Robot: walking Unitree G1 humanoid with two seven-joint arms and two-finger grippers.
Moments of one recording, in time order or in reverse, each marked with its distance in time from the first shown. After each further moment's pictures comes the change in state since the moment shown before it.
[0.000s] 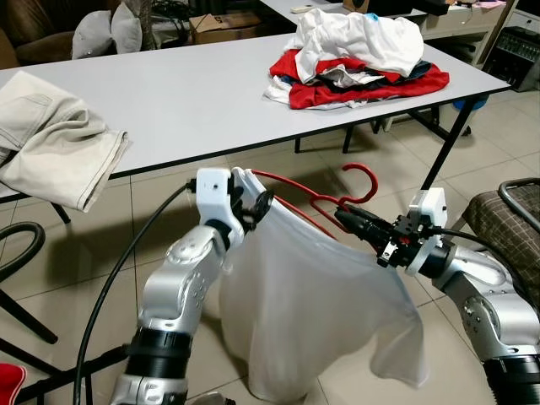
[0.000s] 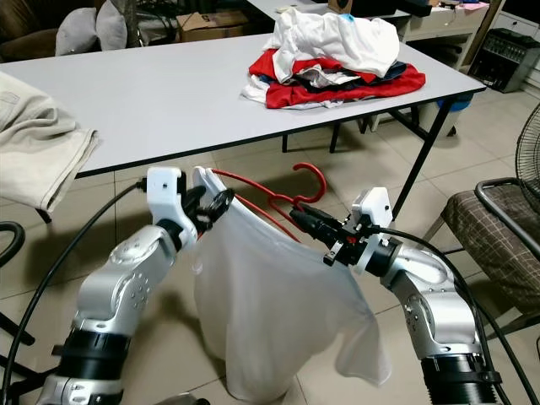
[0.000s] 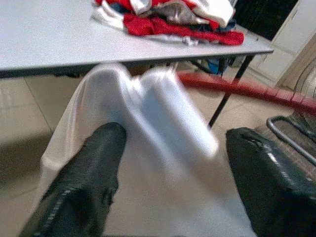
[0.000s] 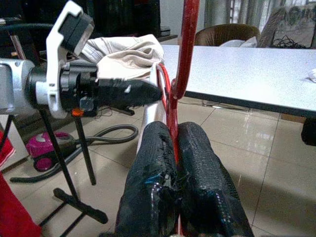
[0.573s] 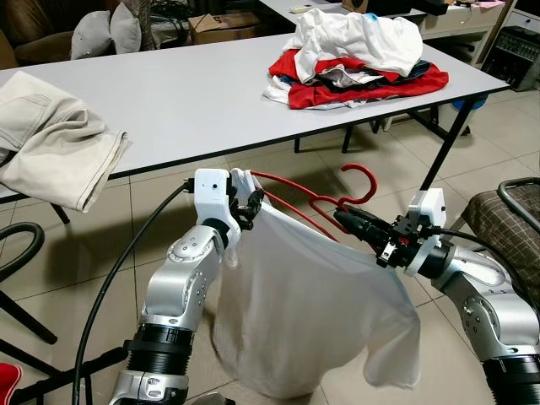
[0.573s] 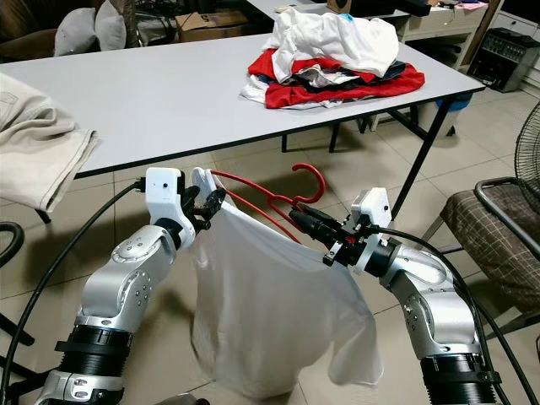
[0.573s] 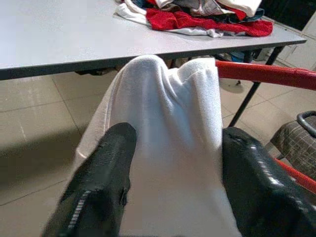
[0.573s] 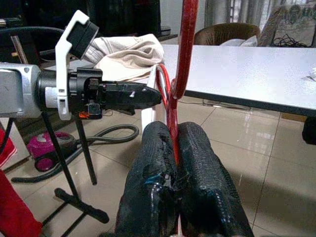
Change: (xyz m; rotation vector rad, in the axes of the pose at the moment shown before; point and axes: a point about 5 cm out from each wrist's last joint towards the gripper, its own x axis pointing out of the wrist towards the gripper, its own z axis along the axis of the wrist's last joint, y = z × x) left arm 0.002 0.011 -0.007 0.056 0.025 0.095; right arm 0.000 0.000 0.000 0.002 0.002 0.001
